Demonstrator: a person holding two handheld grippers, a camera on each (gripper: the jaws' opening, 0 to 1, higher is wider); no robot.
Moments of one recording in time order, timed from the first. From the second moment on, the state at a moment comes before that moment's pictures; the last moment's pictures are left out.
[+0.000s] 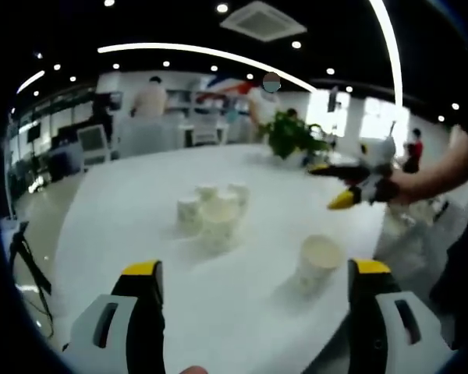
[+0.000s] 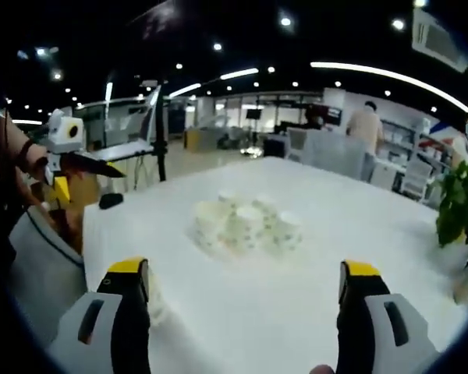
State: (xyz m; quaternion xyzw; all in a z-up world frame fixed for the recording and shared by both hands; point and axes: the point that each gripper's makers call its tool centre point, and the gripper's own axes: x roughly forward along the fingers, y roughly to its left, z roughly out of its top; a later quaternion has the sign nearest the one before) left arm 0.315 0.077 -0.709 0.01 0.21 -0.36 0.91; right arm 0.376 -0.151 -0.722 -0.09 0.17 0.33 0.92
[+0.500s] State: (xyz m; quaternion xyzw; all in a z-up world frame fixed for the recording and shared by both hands) left arm 0.361 0.054 -0.718 0.03 0.19 -0.38 0.90; right arm 0.372 -0.169 -0.722 -0.10 0.19 0.32 0.92
